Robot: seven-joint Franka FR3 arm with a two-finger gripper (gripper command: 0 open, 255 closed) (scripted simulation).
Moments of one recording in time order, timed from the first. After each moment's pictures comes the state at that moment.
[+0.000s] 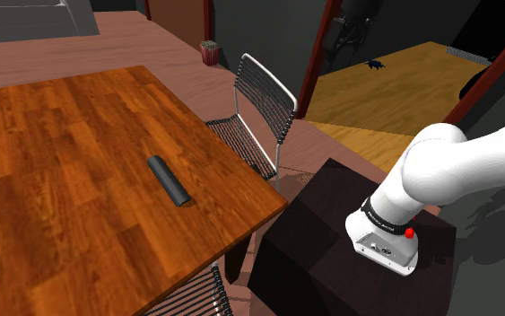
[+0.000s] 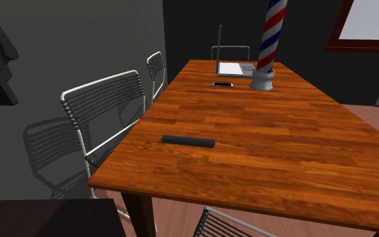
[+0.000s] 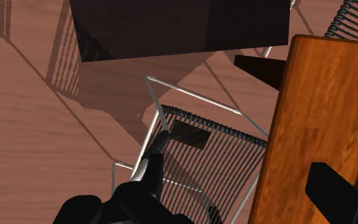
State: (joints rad) arm 0.01 -0.83 -0.02 -2.35 0.03 1.54 0.13
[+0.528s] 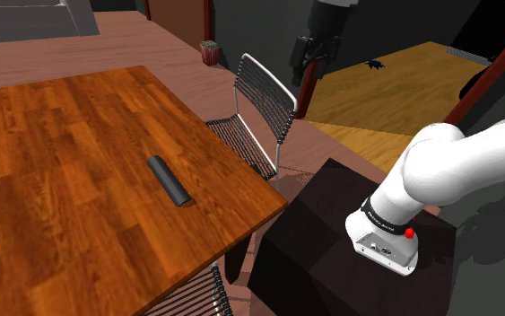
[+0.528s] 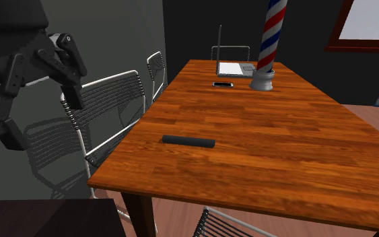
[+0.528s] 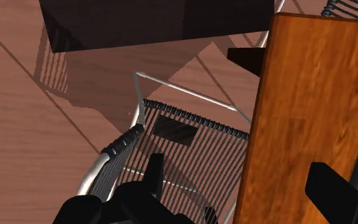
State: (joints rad) arm 0.04 -0.72 0.10 -2.37 0.09 1.67 0.25
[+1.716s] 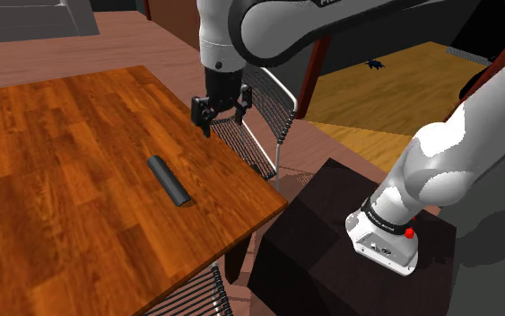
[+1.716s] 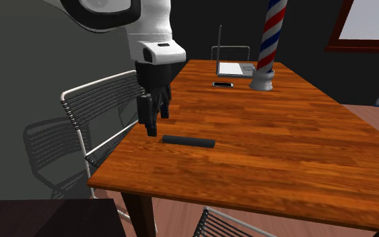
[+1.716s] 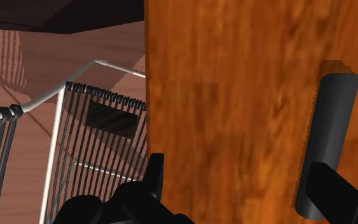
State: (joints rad) arm 0.06 -0.17 0.44 -2.17 0.04 2.01 0.69
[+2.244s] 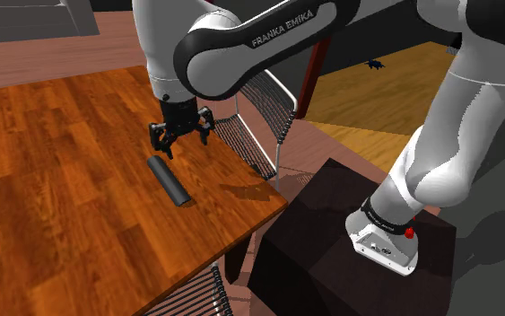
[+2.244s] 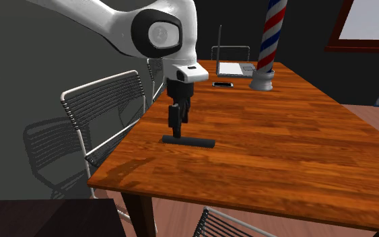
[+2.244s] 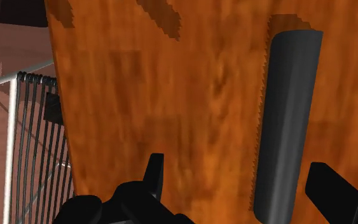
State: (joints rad) arm 0.12 0.19 0.50 -1.93 -0.15 2.06 0.92
